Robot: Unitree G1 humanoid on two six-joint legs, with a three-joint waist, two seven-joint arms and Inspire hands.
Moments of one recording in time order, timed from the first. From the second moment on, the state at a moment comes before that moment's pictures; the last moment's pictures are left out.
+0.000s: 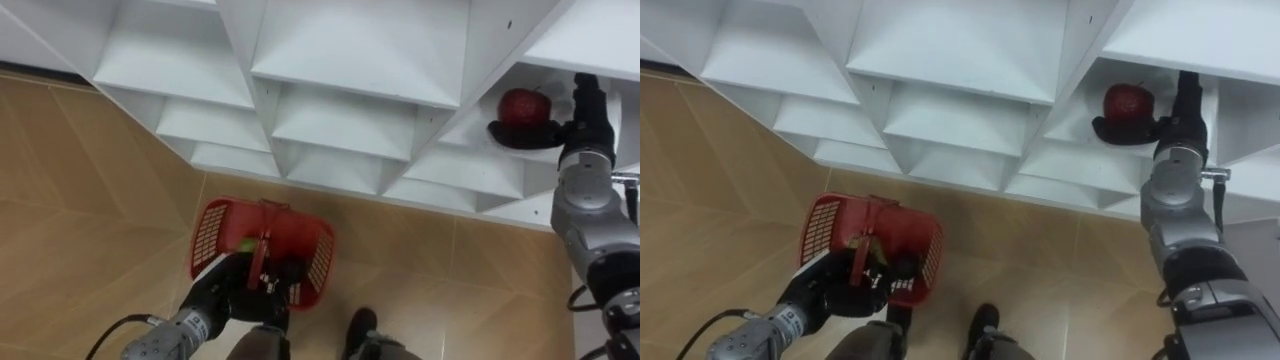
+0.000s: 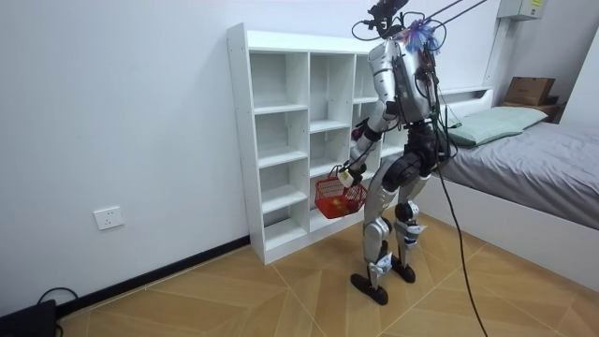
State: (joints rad) left arm 0.03 0.33 -0.30 0.60 -0.32 -0.11 -0.25; right arm -0.58 -0.49 0.17 0.98 0.19 -0.18 -0.36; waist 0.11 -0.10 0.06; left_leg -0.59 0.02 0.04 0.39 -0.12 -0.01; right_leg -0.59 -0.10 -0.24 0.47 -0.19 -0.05
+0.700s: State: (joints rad) left arm 0.03 0.34 -0.34 0.60 -0.31 -0.07 -0.25; right arm -0.57 -0.49 0.18 0.96 0.10 -0.17 -0.40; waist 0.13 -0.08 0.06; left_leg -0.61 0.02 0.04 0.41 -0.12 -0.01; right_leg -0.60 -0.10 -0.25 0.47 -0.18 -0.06
